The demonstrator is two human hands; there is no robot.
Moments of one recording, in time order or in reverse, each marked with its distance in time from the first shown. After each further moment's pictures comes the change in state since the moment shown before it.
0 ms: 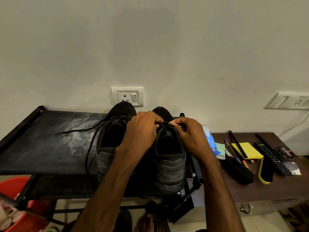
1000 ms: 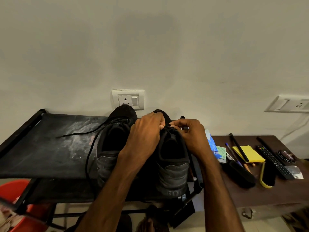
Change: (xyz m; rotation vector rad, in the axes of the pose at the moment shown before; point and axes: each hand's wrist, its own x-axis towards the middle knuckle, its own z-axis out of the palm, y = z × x) left_hand 0.000 0.004 0.008 -0.014 0.102 0.081; right_hand 0.010 0.006 0.000 0.051 0.023 0.006
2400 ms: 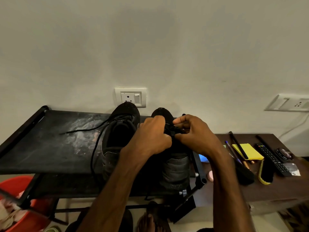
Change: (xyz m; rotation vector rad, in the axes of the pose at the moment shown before) left_hand -0.011 0.015 -0.023 -0.053 -0.325 -0.188; right_hand -0.023 -0.054 -0.024 -0.095 -0.224 0.189
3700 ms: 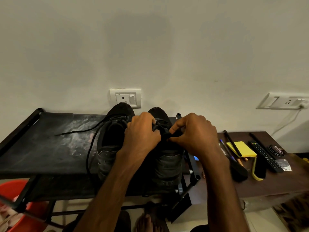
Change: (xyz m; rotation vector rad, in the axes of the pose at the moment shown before) left_hand -0.002 -0.002 0.005 -0.071 0.292 -0.057; right_hand -0.019 -0.019 -0.005 -0.511 0.183 -0.031
